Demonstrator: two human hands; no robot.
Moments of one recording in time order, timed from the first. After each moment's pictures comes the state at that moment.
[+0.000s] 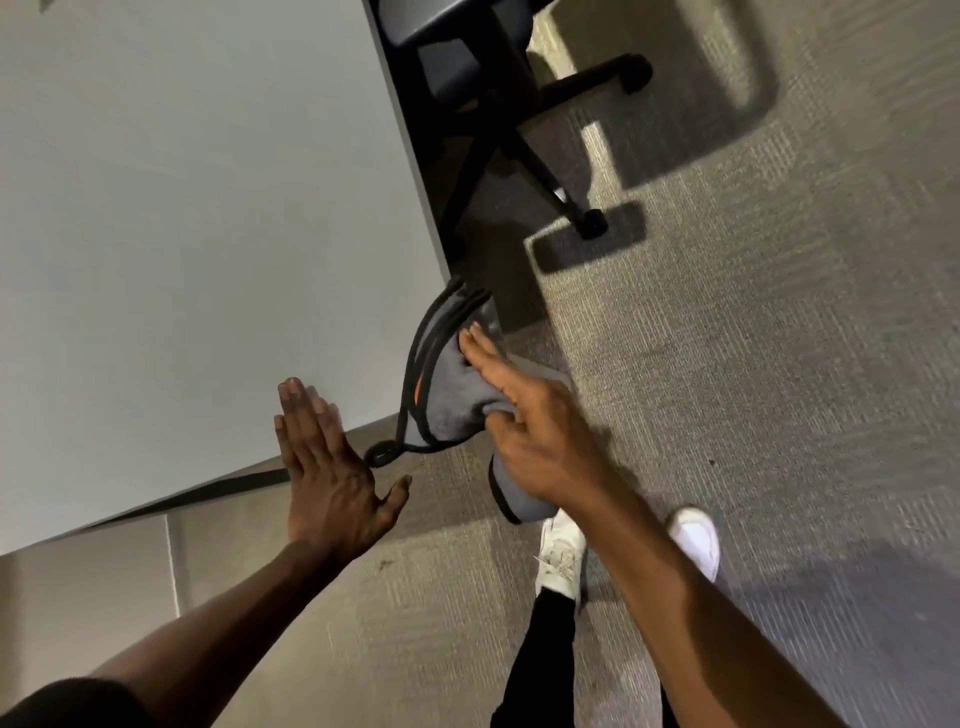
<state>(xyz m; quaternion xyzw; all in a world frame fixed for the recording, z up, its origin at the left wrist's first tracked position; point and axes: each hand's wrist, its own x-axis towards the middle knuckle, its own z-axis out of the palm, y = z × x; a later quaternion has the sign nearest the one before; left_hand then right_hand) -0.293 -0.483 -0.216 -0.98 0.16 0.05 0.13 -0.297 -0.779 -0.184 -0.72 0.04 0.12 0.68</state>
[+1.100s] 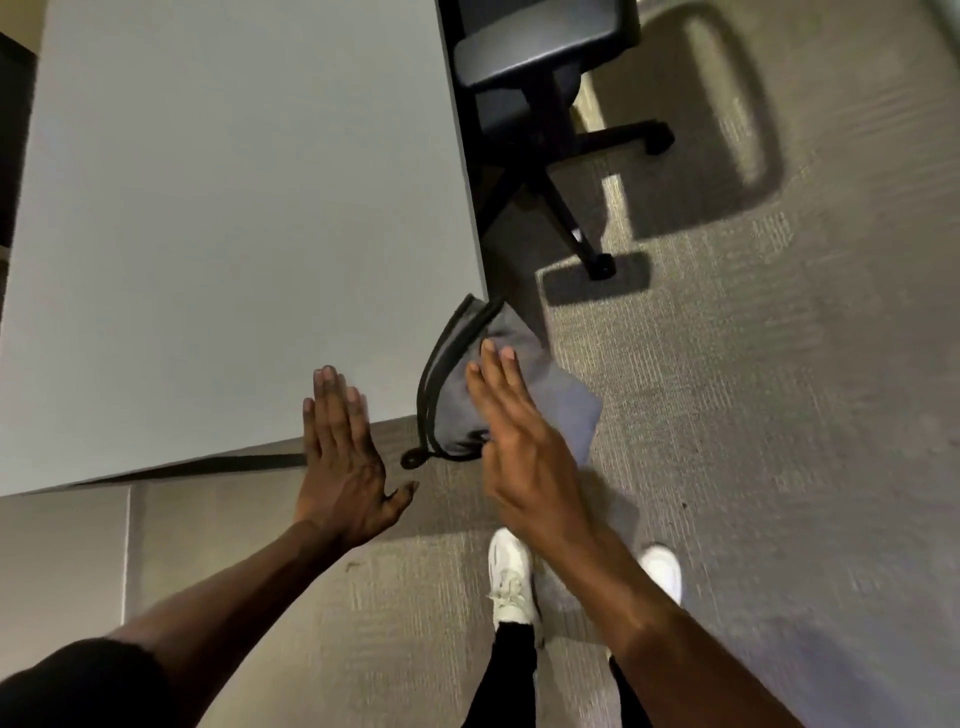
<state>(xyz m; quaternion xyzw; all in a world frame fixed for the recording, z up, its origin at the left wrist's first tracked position) -0.293 -0.481 -0.208 -0.97 0.19 0.05 0.10 -0.310 -0.748 -0.176 -0.85 -0.03 0.03 0.53</state>
